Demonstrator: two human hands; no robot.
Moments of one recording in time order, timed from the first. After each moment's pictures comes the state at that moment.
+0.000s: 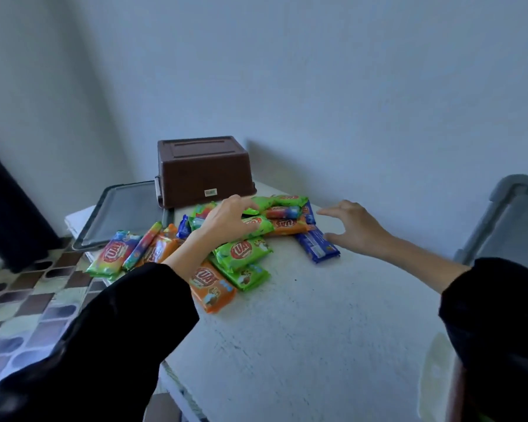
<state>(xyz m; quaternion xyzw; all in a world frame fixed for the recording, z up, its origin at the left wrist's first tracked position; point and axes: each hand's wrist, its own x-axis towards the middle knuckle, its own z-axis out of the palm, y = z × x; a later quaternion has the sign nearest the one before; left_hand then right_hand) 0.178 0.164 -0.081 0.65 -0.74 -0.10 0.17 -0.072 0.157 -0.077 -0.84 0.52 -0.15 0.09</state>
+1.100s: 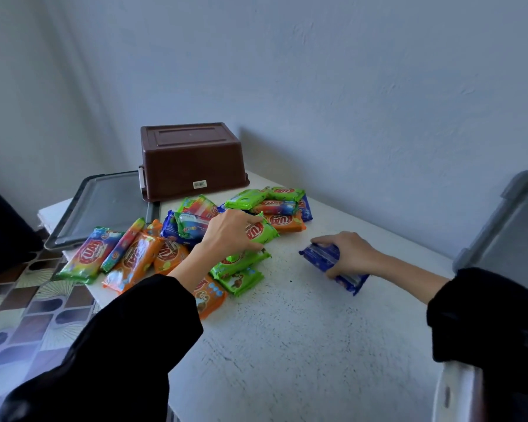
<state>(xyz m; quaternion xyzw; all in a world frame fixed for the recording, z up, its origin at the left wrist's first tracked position) 0.161 0.146 -0.112 0.67 -0.74 -0.07 0.10 -0.073 0.139 -0.120 -0.81 0.56 0.02 0.19</state>
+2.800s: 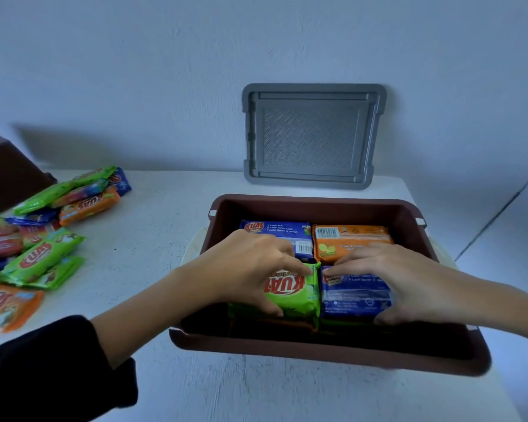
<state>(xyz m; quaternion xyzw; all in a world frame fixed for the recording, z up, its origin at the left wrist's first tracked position) -0.116 0.352 -0.072 0.11 -0.99 0.03 -0.10 -0.317 0.472 -0.085 -0.77 0.62 0.01 0.16</state>
